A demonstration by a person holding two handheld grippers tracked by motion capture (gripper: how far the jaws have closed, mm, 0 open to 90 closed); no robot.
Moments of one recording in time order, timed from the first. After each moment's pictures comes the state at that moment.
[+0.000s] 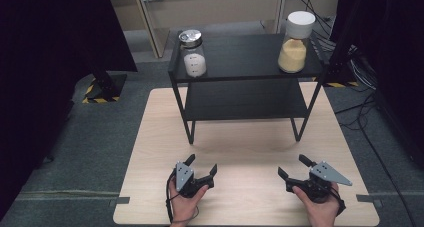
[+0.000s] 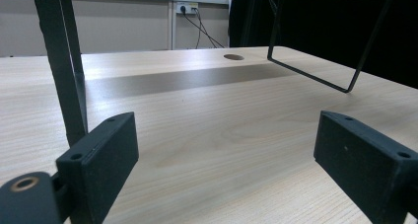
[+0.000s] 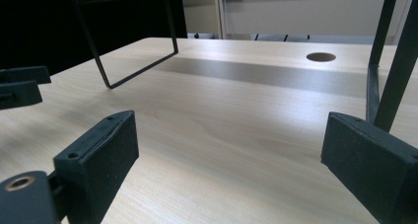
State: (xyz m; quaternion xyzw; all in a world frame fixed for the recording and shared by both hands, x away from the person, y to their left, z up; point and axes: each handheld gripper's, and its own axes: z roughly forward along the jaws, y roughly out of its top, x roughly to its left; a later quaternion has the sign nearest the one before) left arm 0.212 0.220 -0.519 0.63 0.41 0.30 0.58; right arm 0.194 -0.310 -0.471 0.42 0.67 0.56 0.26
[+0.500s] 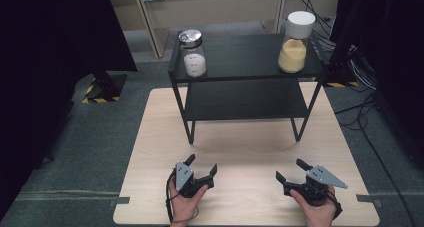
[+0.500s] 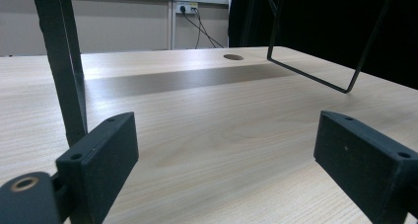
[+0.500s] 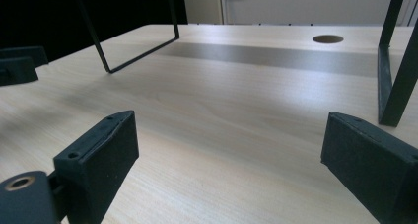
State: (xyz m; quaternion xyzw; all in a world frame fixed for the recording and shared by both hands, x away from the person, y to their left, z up) left arm 0.212 0.221 -0.519 0.63 0.41 0.30 0.58; right arm 0.193 -0.306 -0.482 0.42 0.68 0.54 0.25
